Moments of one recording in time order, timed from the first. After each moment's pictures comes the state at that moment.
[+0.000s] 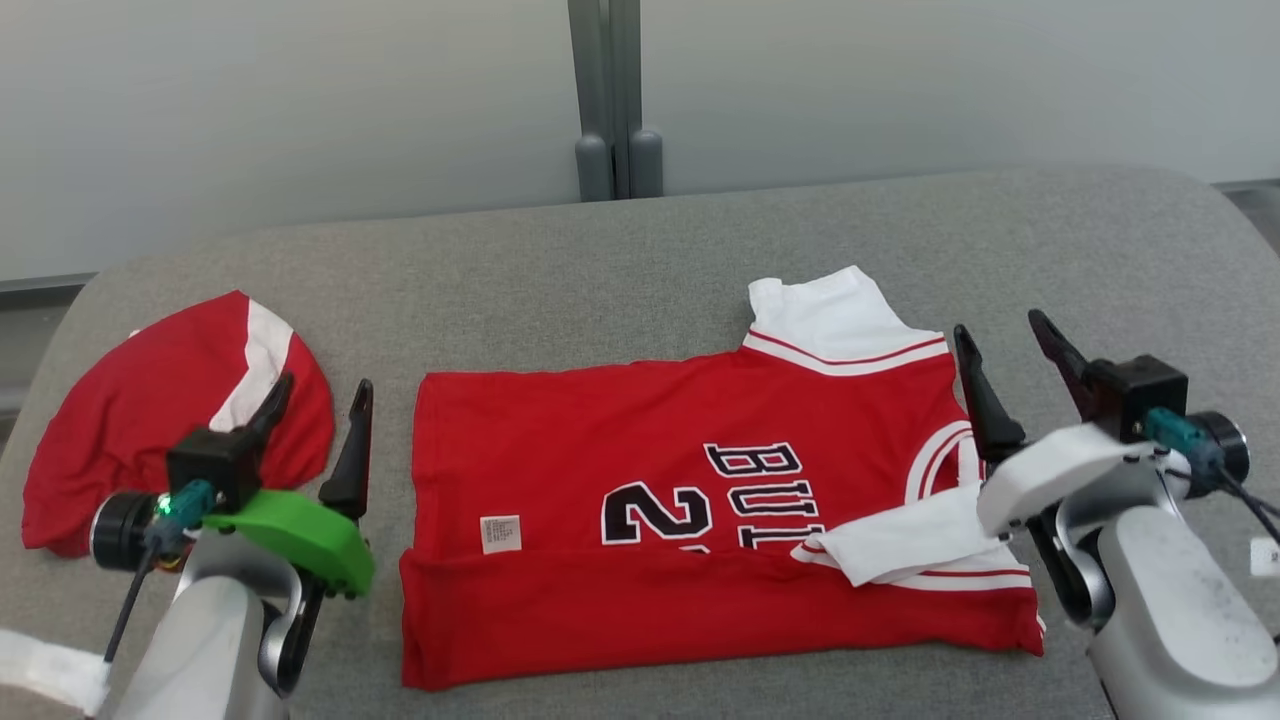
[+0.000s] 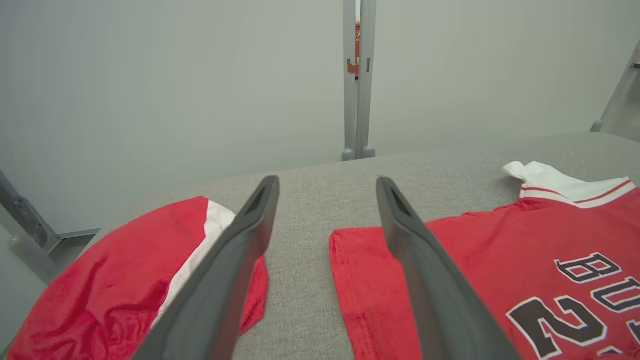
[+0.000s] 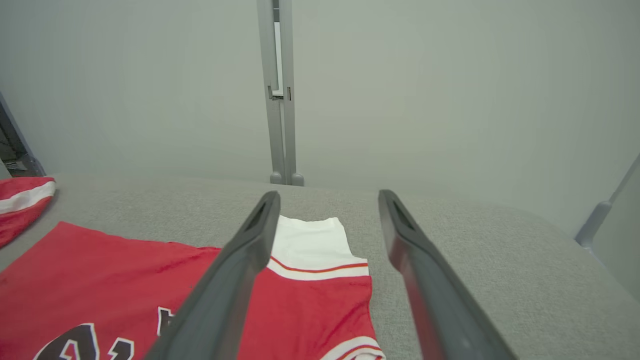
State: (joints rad) left arm -0.32 0.25 -0.21 0.48 -0.32 -0.12 -0.20; right arm -0.31 -0.20 0.12 0.37 0.20 0.13 -0.17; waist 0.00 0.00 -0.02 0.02
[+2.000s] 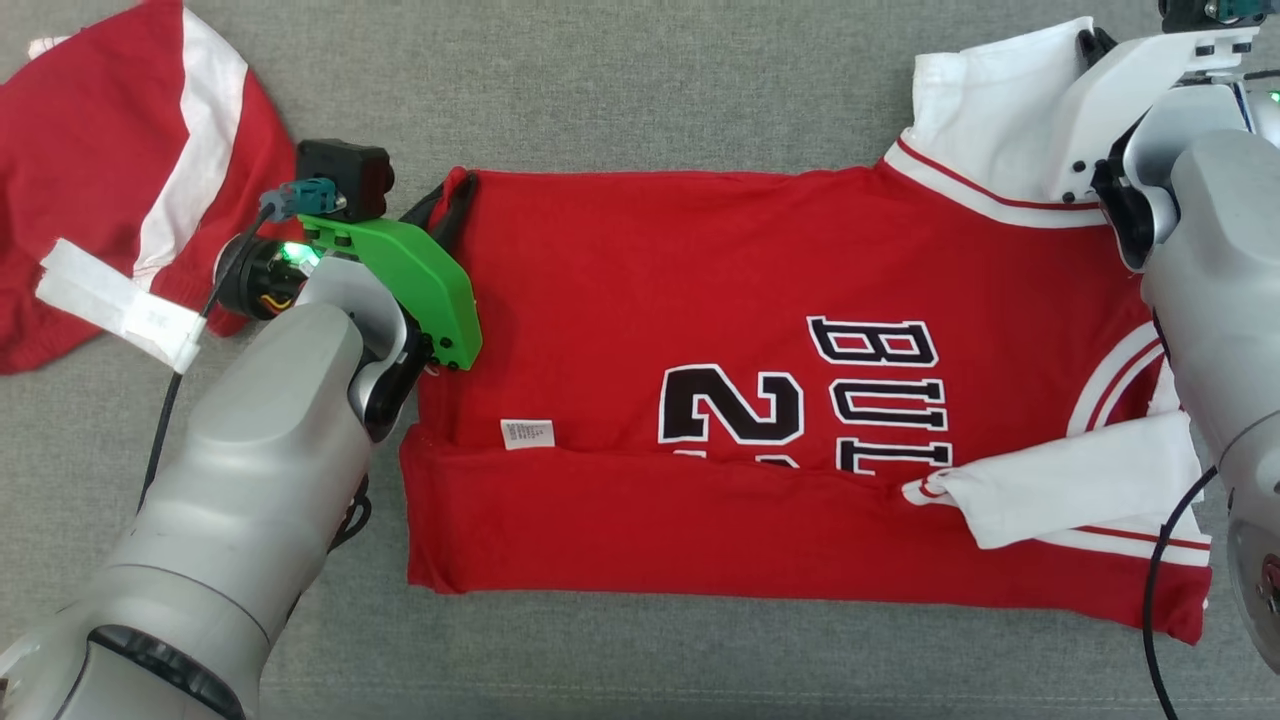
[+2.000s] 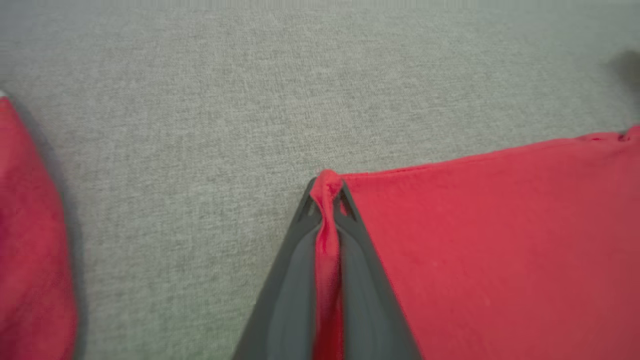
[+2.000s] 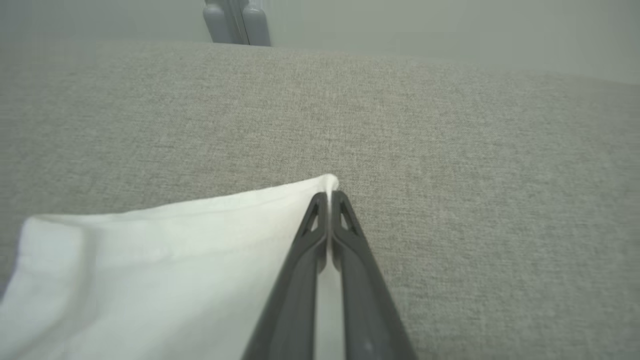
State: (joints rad) left arm -1.01 0.18 -0.88 1.02 -0.90 -0.13 -0.14; right arm -1.21 -0.23 0.12 1.28 0.17 0.13 -0.01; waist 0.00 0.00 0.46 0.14
